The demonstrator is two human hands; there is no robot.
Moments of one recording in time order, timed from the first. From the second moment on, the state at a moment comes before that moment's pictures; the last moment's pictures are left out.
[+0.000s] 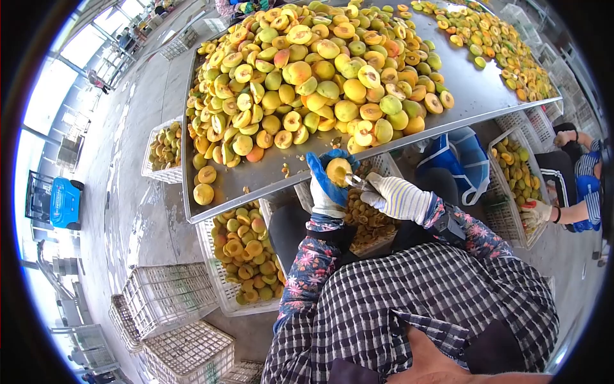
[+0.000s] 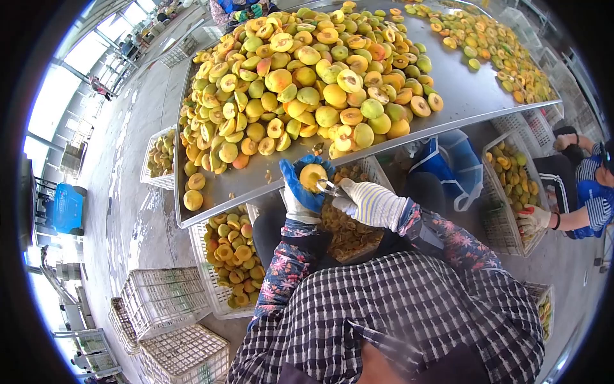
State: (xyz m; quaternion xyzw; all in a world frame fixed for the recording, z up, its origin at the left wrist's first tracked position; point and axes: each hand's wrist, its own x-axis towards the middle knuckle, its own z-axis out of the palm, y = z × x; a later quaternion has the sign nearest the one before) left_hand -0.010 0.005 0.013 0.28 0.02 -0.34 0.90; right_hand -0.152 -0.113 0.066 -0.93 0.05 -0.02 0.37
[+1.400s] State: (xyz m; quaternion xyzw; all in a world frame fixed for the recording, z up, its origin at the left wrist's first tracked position) left_hand 0.041 0.038 0.062 0.17 0.01 -0.24 0.95; right_hand -0.133 -0.108 0.074 -0.87 -0.01 -0.05 0.50
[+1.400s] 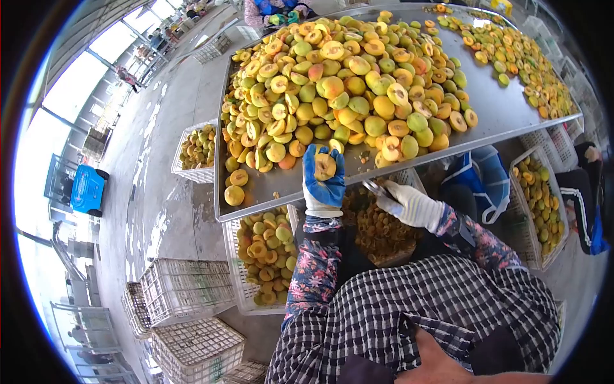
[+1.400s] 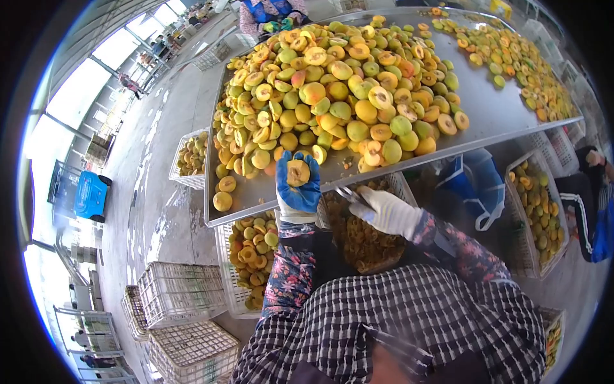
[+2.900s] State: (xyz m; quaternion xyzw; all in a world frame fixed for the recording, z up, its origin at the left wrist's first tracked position) left_hand -0.013 0.022 0.061 0.45 -0.04 -0.30 0.84; right_hand -0.138 -0.085 0.086 -0.43 0.11 0.24 0.86
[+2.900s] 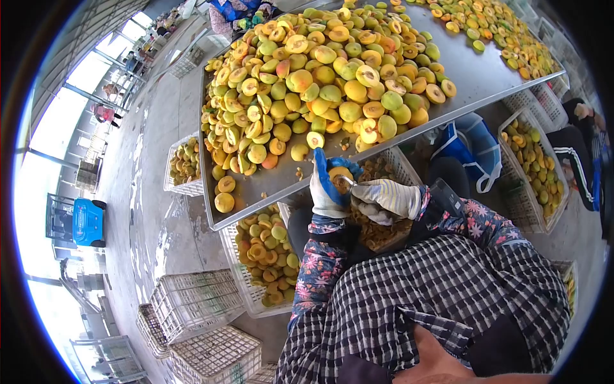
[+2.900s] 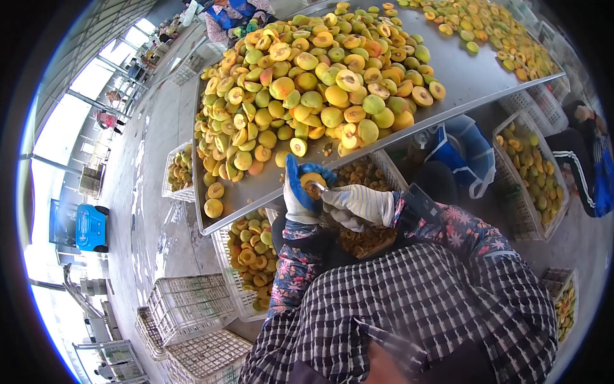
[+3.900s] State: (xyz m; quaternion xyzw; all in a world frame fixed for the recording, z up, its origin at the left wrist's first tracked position) left_hand 0.029 0.104 0.035 0.71 -0.10 -0.07 0.69; right_hand -0.199 -0.139 0.036 -0.92 0.09 0.13 0.36
